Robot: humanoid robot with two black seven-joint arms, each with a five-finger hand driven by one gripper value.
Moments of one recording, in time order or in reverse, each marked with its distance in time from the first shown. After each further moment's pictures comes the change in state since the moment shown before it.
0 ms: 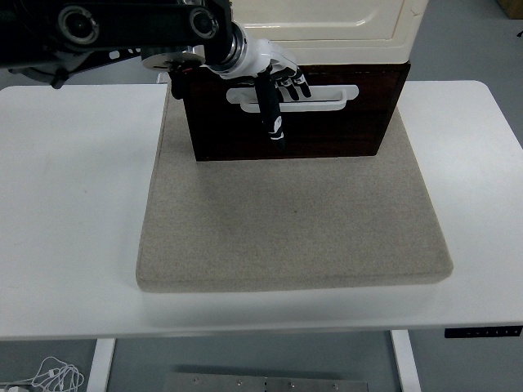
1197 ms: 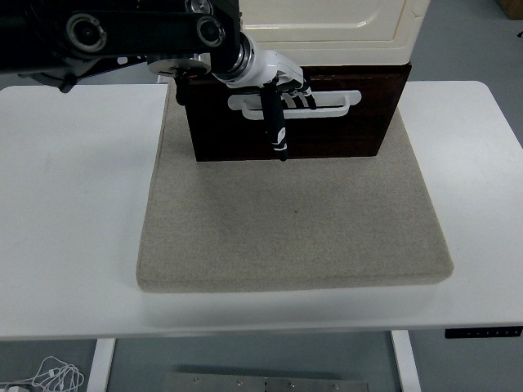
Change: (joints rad) left arm 0.009 -0.019 -0.010 -0.002 0.006 -0.058 -0.002; right arm 0.000 0.000 0.000 0.000 0.000 0.000 0.000
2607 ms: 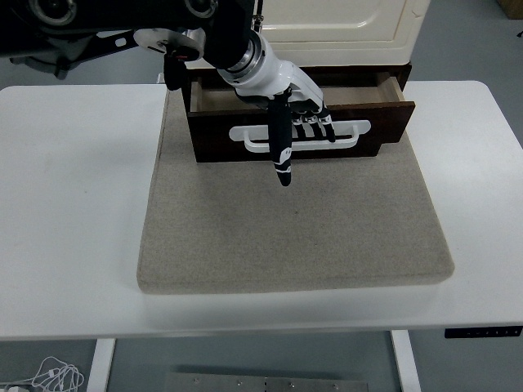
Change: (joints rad) left arm -0.032 0.029 -0.082 -0.036 -0.001 -0.260 -0.003; right arm 0.000 0.000 0.000 0.000 0.000 0.000 0.000
